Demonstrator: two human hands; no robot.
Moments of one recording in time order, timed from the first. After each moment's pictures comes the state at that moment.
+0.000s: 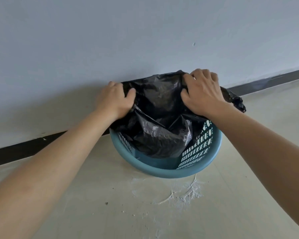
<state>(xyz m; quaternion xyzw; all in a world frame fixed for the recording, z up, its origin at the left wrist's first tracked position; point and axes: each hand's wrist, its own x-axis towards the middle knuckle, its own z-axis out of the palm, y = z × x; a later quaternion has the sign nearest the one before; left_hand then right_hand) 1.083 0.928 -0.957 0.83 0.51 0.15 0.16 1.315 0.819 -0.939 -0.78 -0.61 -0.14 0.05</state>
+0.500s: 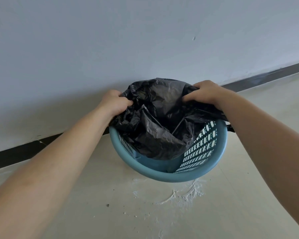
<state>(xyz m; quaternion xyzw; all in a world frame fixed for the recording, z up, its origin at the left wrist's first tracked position) 1.090 0.947 -0.981 0.65 0.59 0.16 0.46 1.346 0.827 -0.944 -0.84 -0.38 0.32 0.21</state>
